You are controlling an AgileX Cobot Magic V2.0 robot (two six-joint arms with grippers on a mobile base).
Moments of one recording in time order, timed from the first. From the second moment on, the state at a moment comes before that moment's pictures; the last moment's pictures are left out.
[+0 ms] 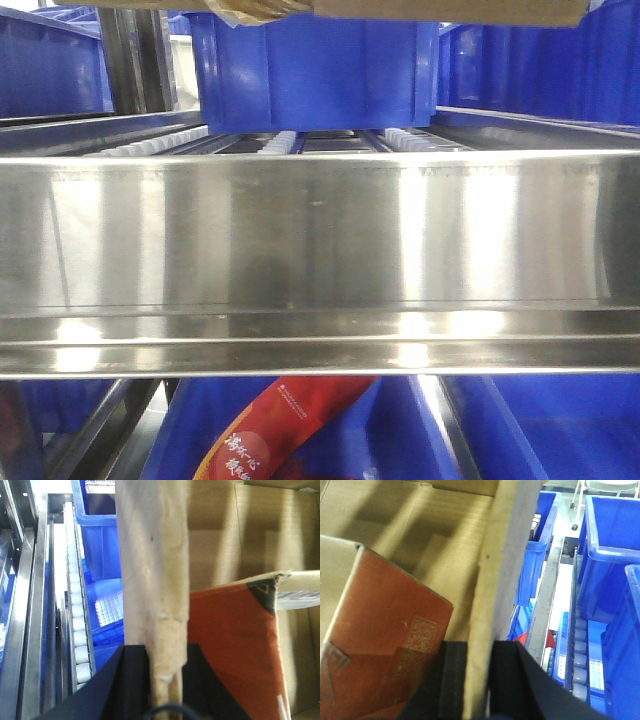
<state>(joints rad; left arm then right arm) -0.35 1.29 -1.77 0.07 1.03 -0.25 0.26 1.09 -1.40 0.23 0.74 -0.15</state>
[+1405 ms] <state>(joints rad) -0.35 1.49 -1.71 0.18 1.19 -0.24 0.26 1.32 -1.40 0.26 0.86 -0.15</state>
